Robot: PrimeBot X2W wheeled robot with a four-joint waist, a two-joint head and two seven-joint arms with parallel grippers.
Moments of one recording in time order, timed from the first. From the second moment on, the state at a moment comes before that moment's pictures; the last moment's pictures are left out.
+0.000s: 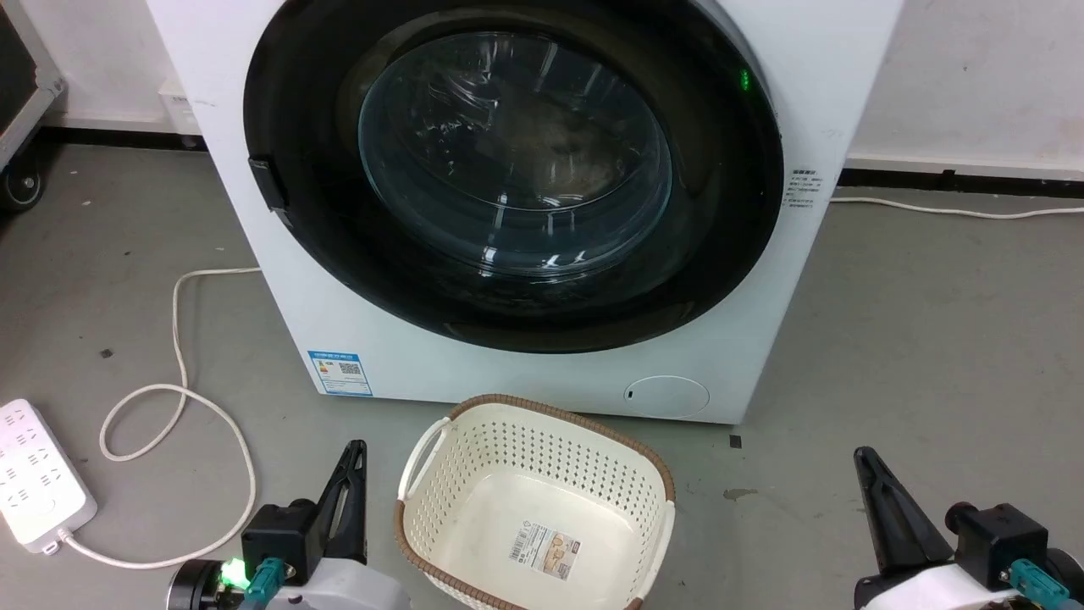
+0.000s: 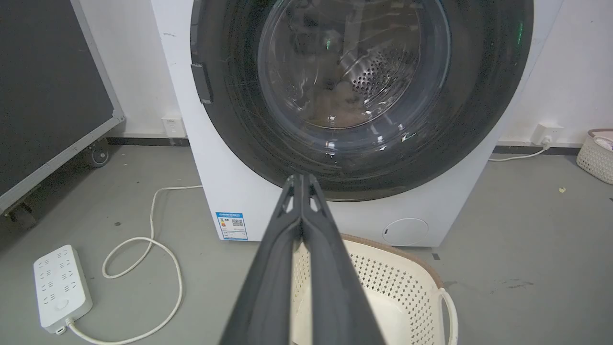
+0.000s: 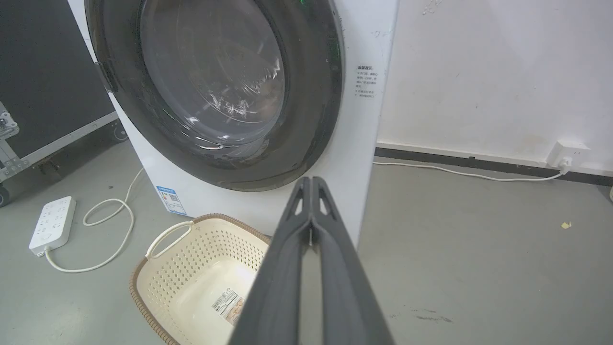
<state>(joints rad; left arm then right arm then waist) 0.02 0.05 -0.06 0.08 -0.06 0.00 -0.13 0.06 -0.06 -0.04 0.06 0.08 0.13 -0.12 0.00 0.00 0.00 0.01</state>
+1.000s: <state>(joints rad) 0.02 0.05 -0.03 0.04 -0.04 0.00 -0.06 0.03 -0.06 -0.02 0.03 0.04 0.13 -0.05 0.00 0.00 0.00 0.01</state>
